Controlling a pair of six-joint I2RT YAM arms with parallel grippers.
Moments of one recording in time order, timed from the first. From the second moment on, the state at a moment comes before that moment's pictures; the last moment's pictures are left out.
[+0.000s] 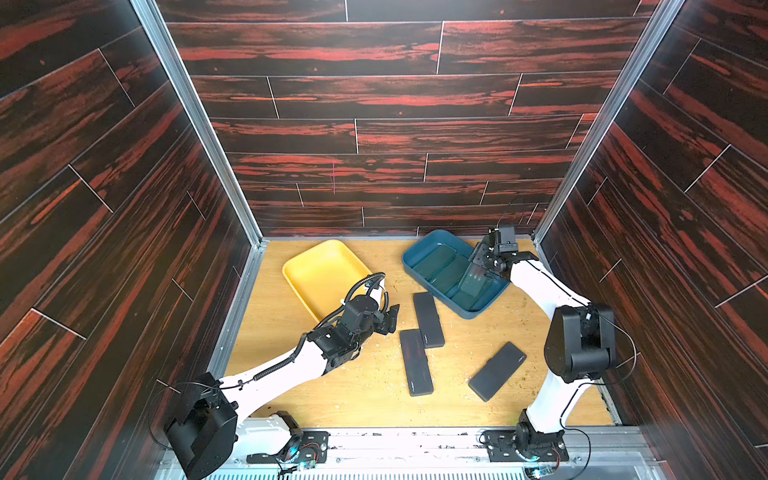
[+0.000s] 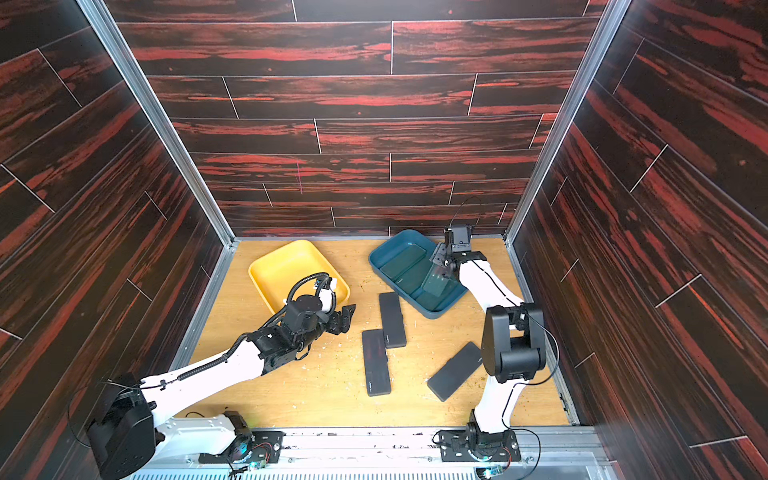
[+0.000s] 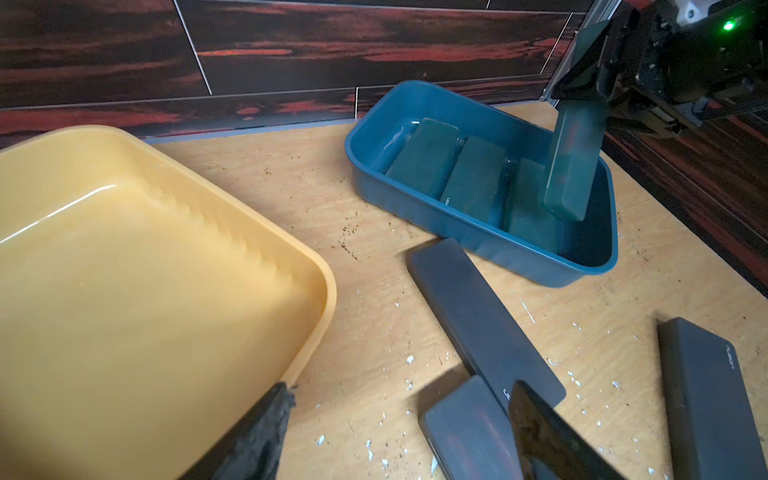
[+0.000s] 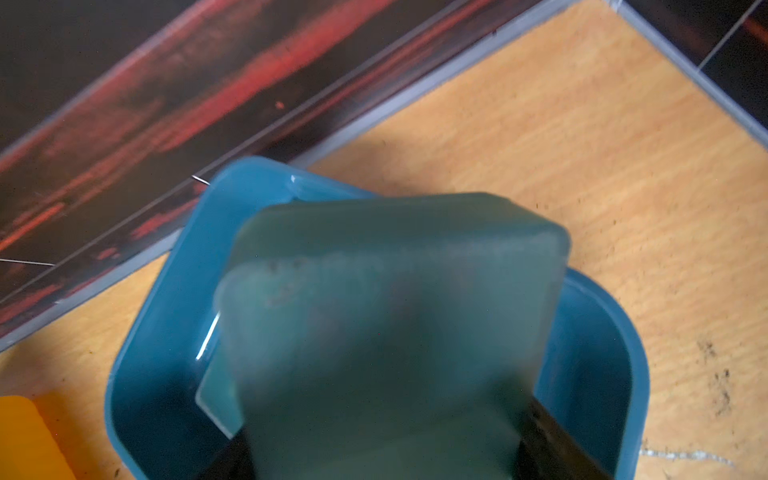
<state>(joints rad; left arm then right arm) -0.77 1.26 0.77 0.02 -0.24 -0.31 0.17 1.84 1.46 -0.42 0.16 0.56</state>
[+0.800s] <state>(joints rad) -0.85 1.16 0.68 0.07 -0.33 -0.30 0.15 1.93 1.55 -0.69 0.16 0.75</state>
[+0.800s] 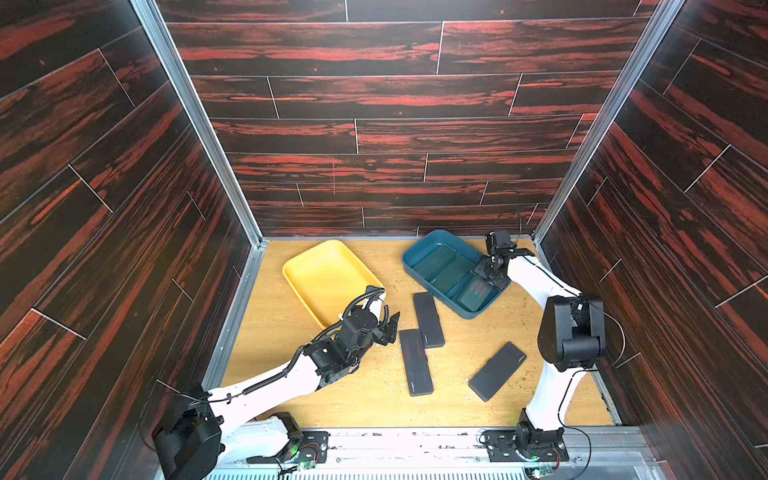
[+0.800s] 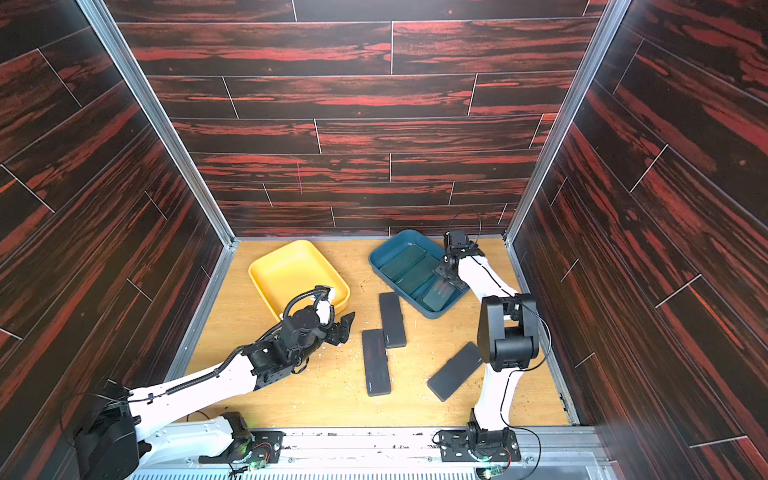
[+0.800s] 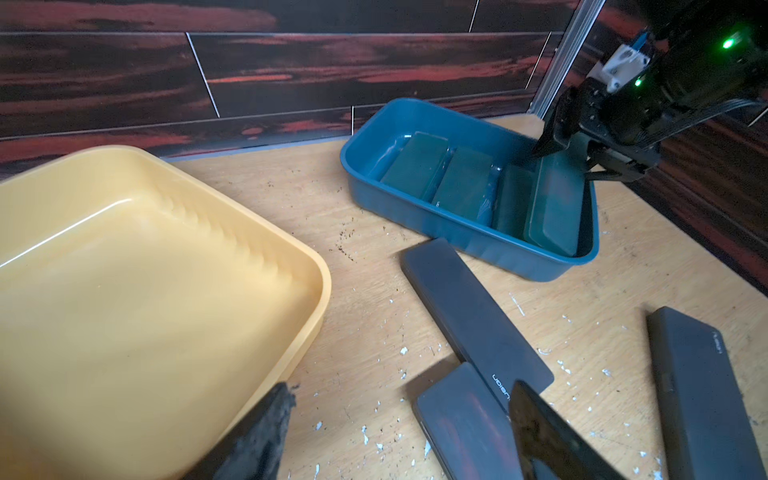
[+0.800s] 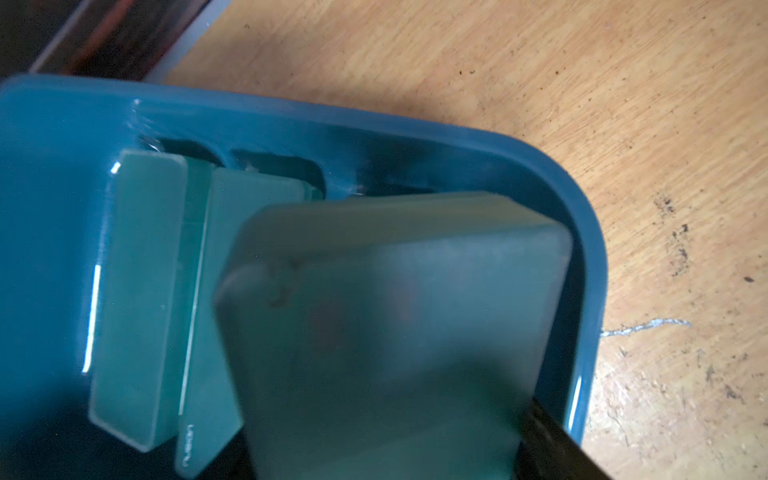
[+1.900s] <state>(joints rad) -0.85 1.14 0.75 -0.03 -0.49 -0.34 0.14 2.13 1.73 -0.90 0.18 0.78</state>
